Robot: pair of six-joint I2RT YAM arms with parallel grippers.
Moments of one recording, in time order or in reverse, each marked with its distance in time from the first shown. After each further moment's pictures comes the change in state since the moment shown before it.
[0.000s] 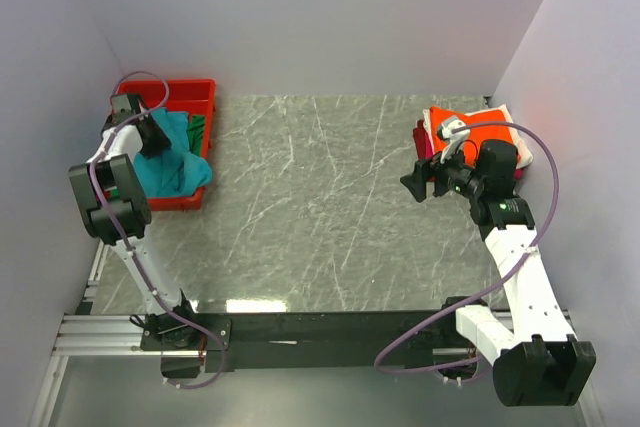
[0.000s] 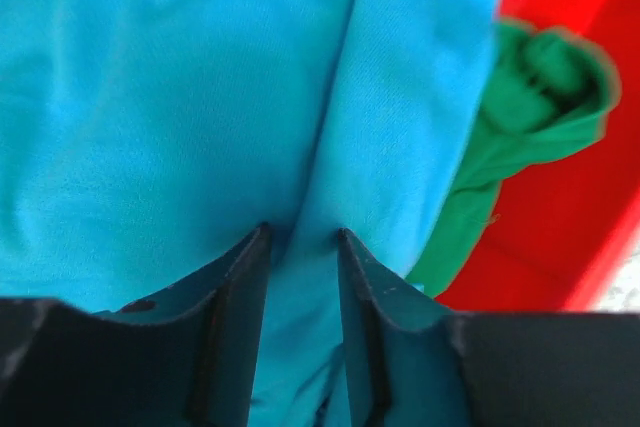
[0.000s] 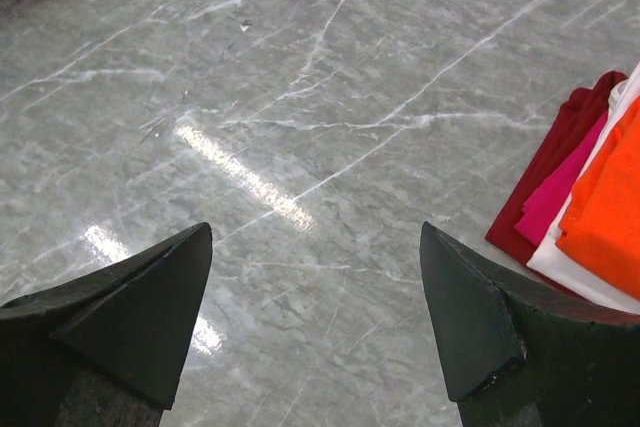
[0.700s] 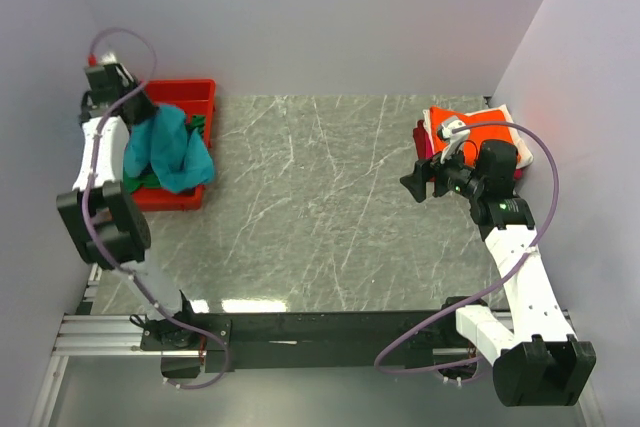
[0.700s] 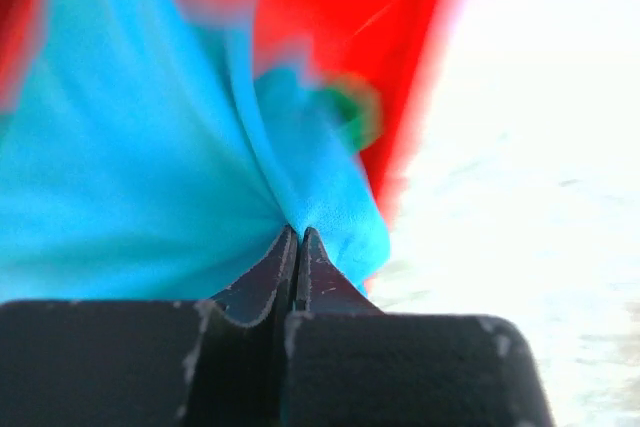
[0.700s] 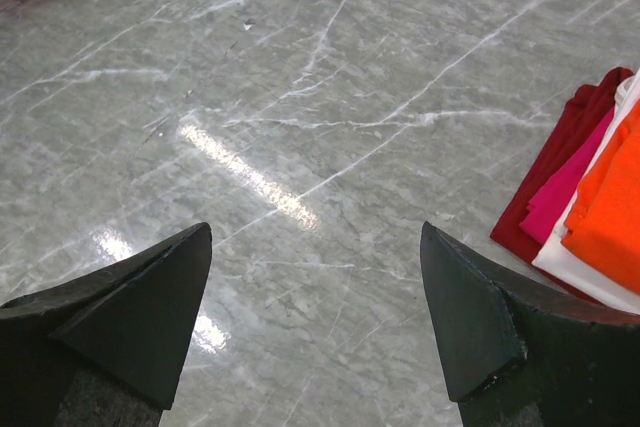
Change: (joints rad) left arm -0.012 -0.189 0.070 -0.050 0.136 0.004; right arm 0.000 0.002 0.000 -0.005 -0.002 0.008
